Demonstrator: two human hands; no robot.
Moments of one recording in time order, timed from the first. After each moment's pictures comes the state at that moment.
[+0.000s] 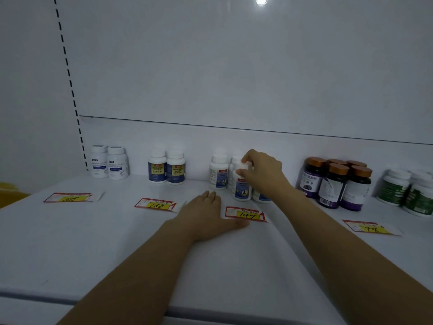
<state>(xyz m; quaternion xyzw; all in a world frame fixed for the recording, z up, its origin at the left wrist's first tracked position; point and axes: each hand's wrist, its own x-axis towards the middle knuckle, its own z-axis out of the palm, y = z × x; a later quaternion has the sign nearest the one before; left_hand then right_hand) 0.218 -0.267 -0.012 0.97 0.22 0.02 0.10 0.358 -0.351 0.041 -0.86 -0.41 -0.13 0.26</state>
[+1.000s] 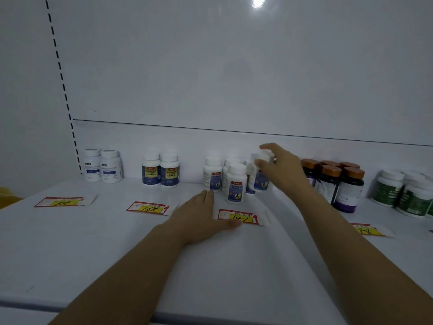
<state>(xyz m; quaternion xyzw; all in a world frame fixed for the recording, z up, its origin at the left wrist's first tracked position) 0.217 -0.271 -0.008 0.96 0.23 0.05 0.15 0.373 -0.393 0.057 -0.81 -0.38 -0.13 0.42</state>
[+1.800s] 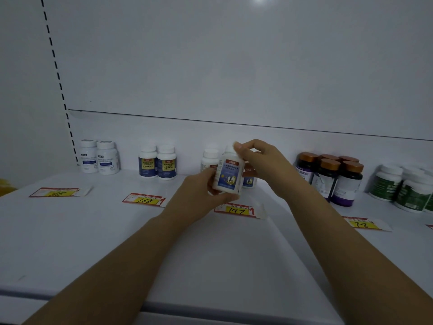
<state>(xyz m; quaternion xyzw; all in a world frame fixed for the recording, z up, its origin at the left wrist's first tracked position) 0.215 -0.283 0.009 0.89 0.12 0.31 0.31 0.341 -0.384 0.061 -0.71 -0.39 0.10 0.57</state>
